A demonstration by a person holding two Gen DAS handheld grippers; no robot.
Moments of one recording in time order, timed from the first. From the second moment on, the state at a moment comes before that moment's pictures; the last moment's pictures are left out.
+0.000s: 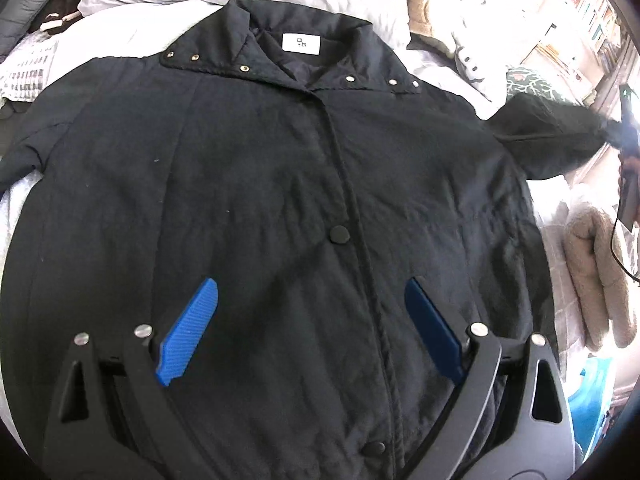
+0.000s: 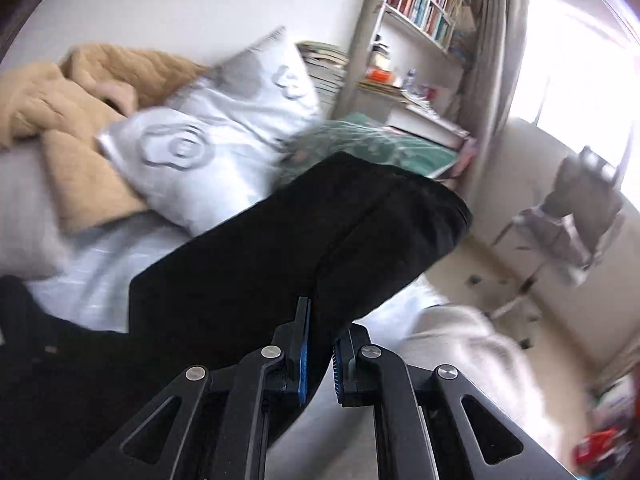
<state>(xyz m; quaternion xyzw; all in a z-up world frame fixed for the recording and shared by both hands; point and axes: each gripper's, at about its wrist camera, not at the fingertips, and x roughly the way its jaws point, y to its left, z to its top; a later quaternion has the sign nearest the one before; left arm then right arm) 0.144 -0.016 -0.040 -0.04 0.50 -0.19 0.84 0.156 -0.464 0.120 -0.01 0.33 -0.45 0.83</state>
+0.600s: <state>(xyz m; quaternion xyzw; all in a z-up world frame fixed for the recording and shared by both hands) 0.285 0.031 0.002 0.11 0.45 -0.12 0.88 0.170 -0.487 0.125 -0.03 0.44 -0.43 0.79</state>
